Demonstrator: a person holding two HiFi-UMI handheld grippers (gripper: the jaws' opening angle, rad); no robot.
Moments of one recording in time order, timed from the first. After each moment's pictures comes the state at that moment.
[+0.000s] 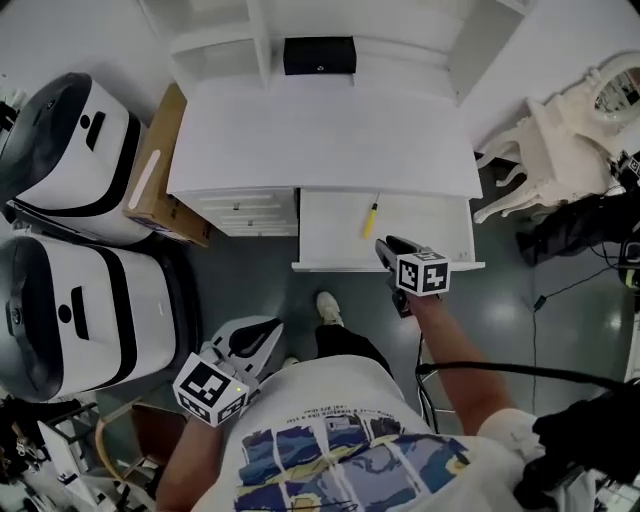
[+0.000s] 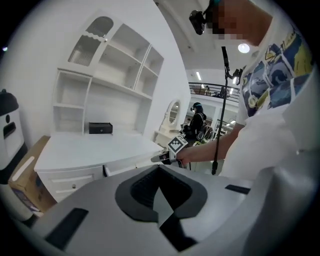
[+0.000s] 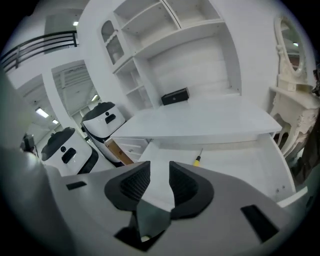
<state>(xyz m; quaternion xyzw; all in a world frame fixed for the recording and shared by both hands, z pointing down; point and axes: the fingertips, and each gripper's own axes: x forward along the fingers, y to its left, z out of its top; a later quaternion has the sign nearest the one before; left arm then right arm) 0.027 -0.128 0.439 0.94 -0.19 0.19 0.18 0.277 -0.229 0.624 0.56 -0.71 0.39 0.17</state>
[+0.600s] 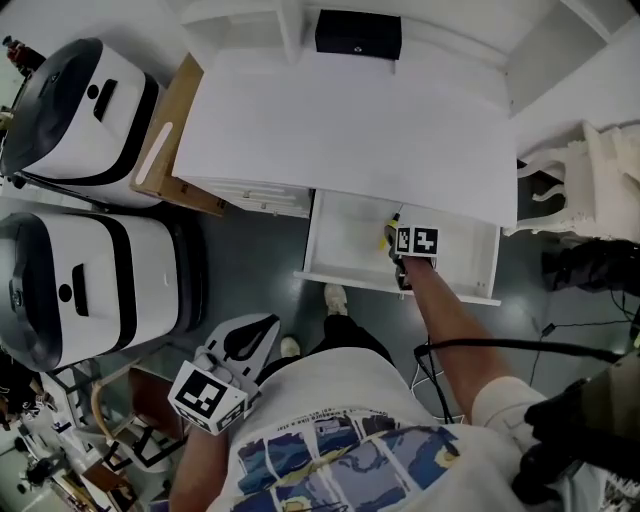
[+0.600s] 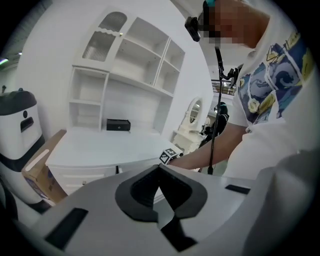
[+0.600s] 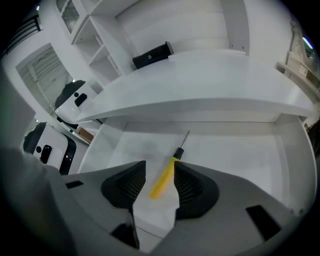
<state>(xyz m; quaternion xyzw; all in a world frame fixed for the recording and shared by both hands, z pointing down) 0.062 -0.195 0.444 0.90 -0.30 0.21 0.22 0.331 -0.327 0.781 0.54 -0.63 0.49 0.29</state>
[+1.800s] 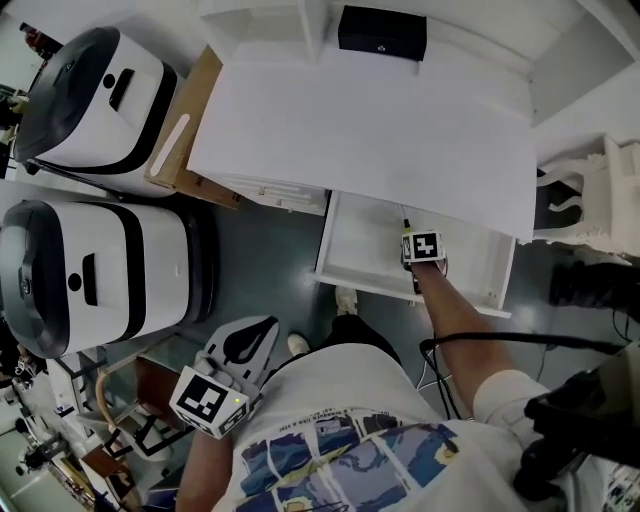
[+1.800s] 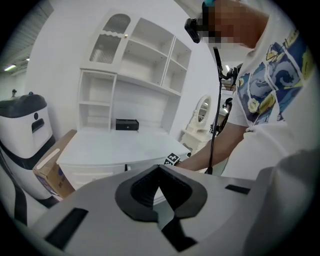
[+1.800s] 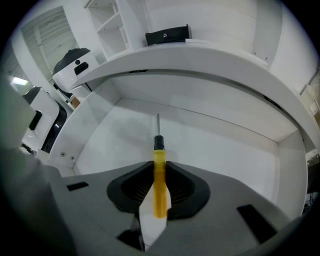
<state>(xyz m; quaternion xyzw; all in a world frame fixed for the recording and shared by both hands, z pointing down) 0.042 -0.201 0.446 0.88 -0.35 0.22 0.22 0.335 -0.320 0.827 0.50 -0.63 0.42 0.42</state>
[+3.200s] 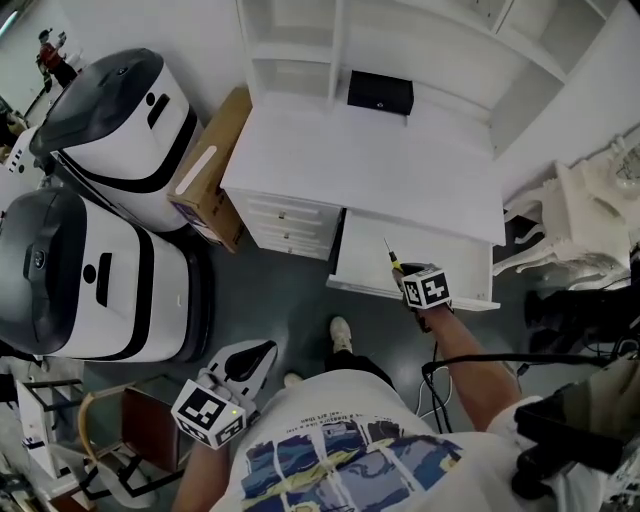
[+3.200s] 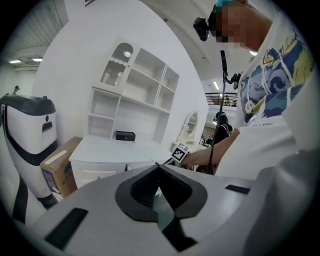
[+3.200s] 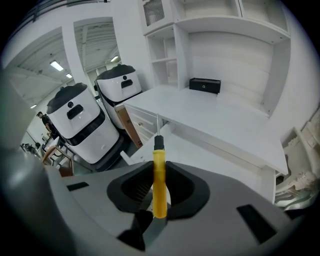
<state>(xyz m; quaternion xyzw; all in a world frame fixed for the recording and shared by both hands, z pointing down) -0.068 -0.092 0.416 0.92 -0.32 0.13 0.19 0.229 -0.238 0.639 0.47 -0.74 0.31 0.37</state>
